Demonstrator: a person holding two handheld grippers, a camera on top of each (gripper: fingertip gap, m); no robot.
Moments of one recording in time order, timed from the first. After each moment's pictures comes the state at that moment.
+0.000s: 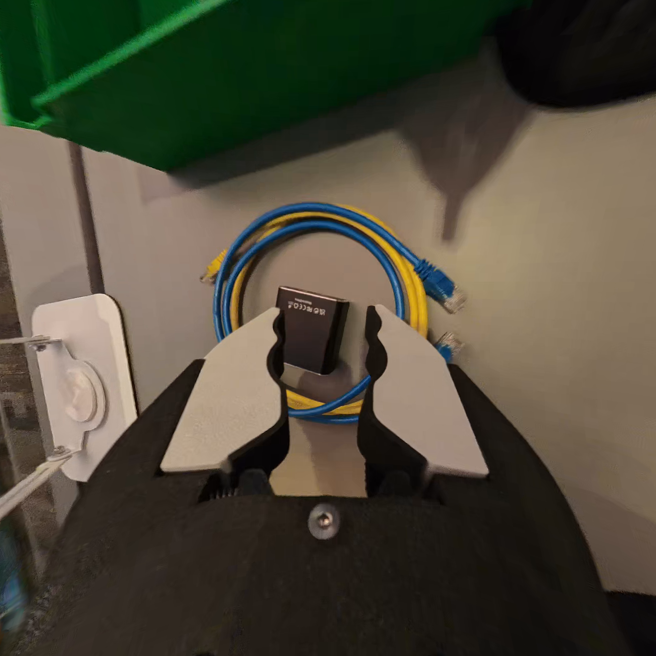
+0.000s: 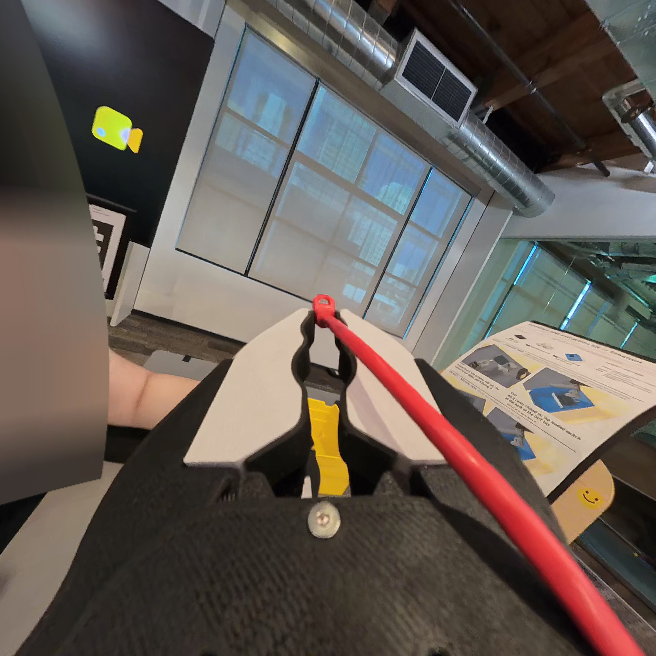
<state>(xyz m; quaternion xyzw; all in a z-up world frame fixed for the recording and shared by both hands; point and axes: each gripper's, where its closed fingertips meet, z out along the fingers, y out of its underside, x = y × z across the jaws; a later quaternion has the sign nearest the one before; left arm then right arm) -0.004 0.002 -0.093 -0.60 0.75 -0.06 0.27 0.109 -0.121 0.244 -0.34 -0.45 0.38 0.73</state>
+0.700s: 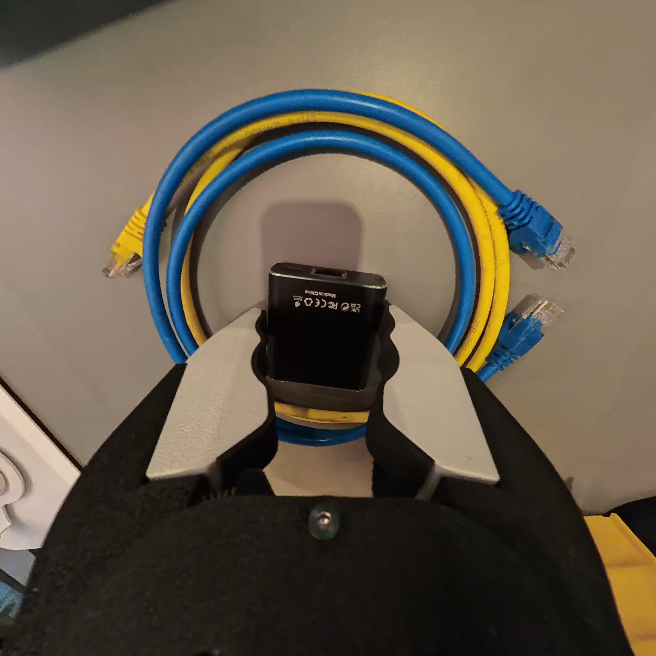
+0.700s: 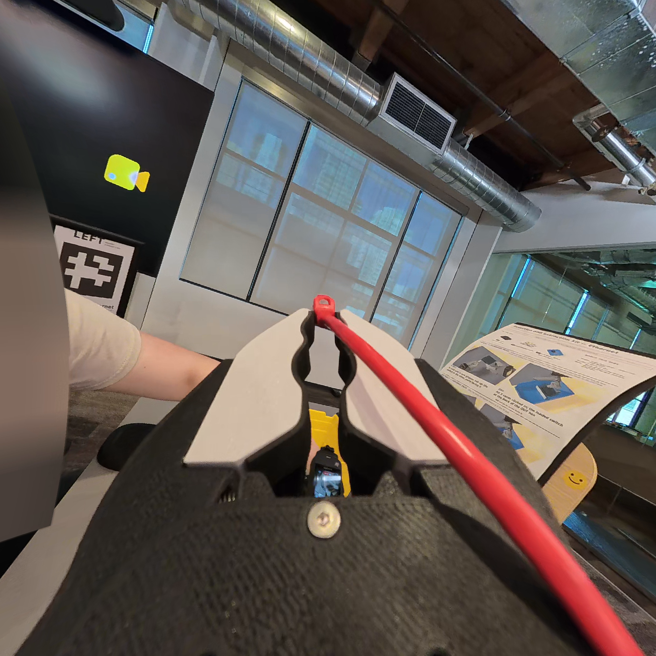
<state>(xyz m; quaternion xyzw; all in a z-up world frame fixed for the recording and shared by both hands) -0.014 0.038 -0.158 -0.60 0.80 -0.03 0.06 0.153 -0.116 0.242 -0.33 -0.42 0.41 0.74</state>
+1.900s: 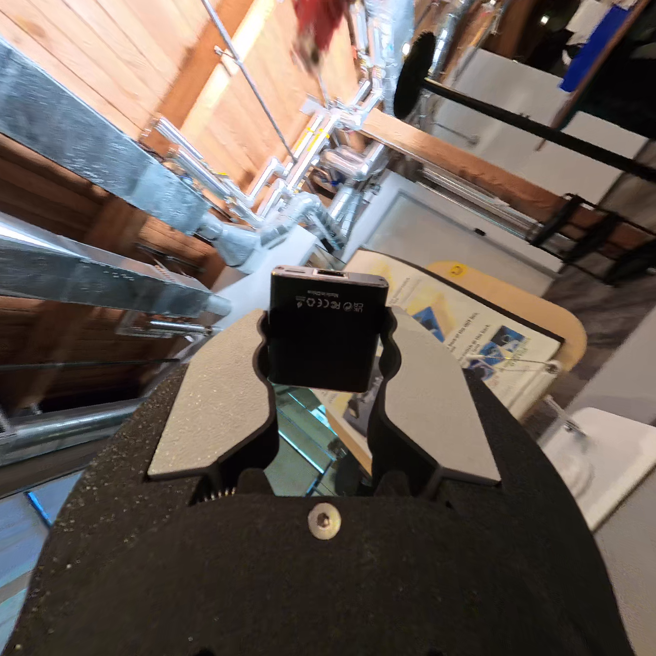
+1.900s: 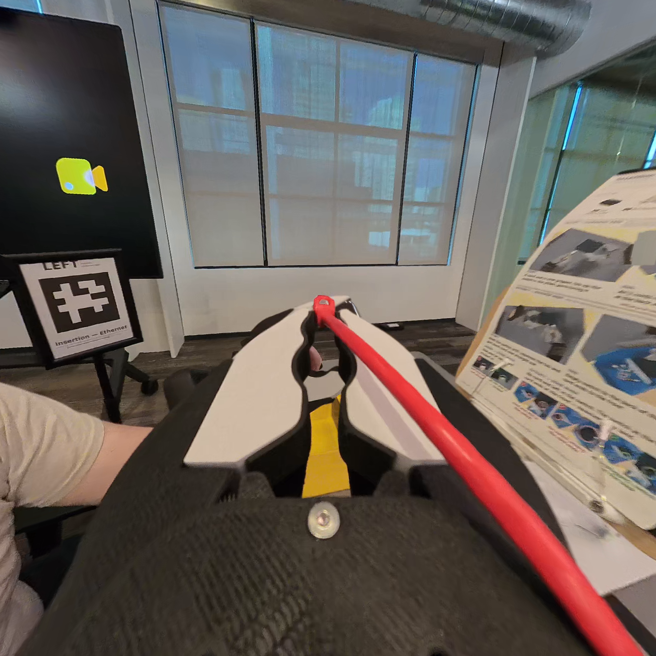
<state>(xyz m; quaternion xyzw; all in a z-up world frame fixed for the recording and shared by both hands) -0.061 0.008 0.178 -0.34 0.35 0.30 0.82 0.020 -0.053 0.221 -0.48 -0.38 0.48 0.63</state>
